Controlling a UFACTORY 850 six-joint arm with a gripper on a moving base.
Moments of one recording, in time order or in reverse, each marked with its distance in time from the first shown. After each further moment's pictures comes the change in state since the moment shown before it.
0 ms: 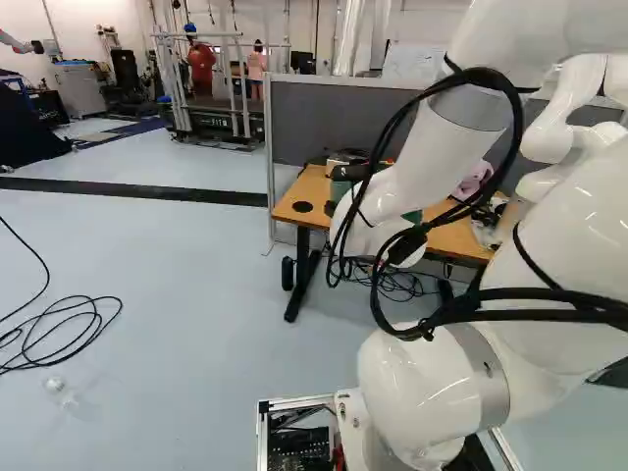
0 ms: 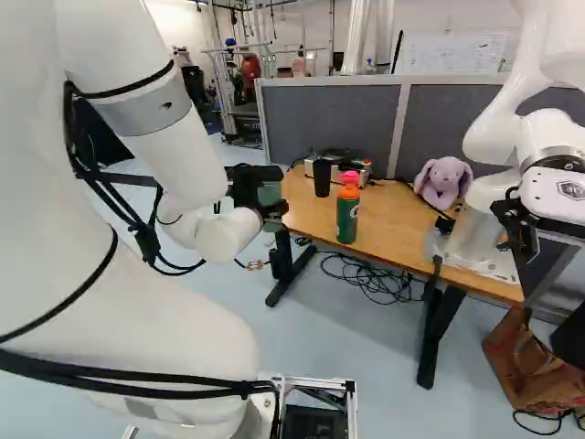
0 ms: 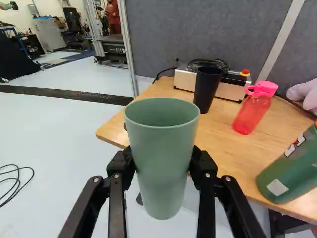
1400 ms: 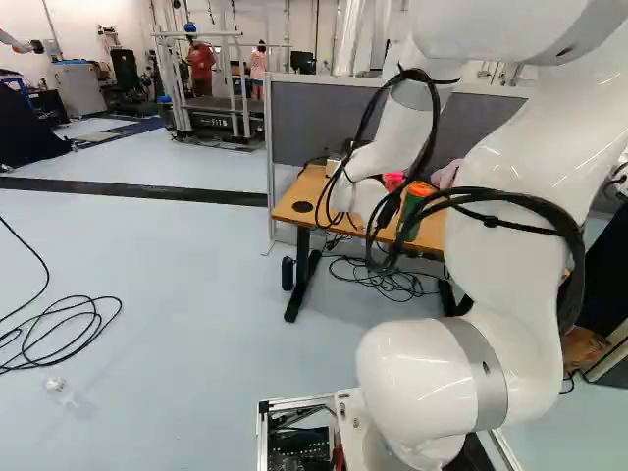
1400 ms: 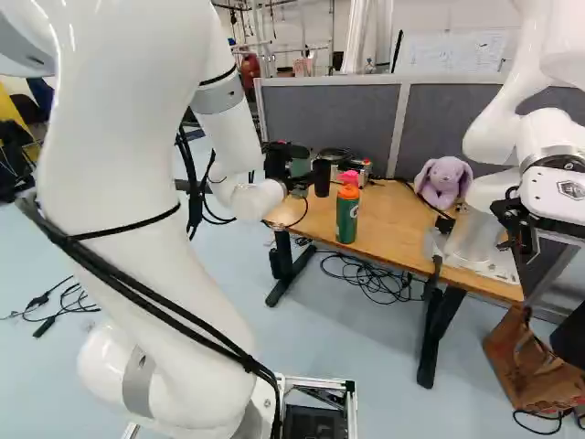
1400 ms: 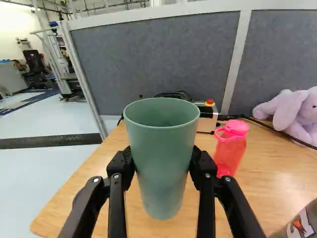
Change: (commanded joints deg) arm -4.1 -19.7 -19.5 11.4 11.9 0.0
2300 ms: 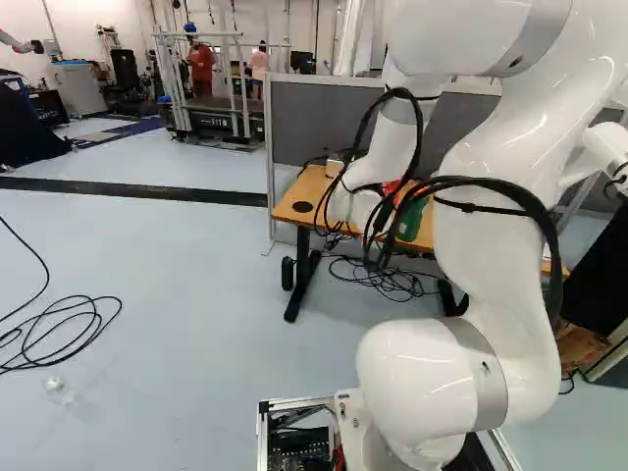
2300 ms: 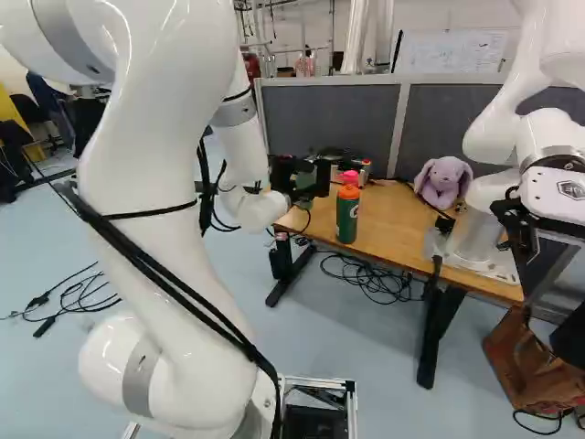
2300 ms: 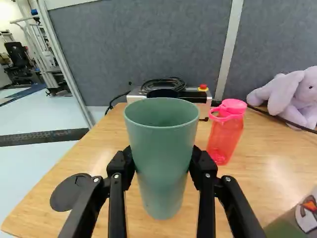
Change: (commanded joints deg) arm -0.1 -6.6 -0.9 1.0 1.5 0.0
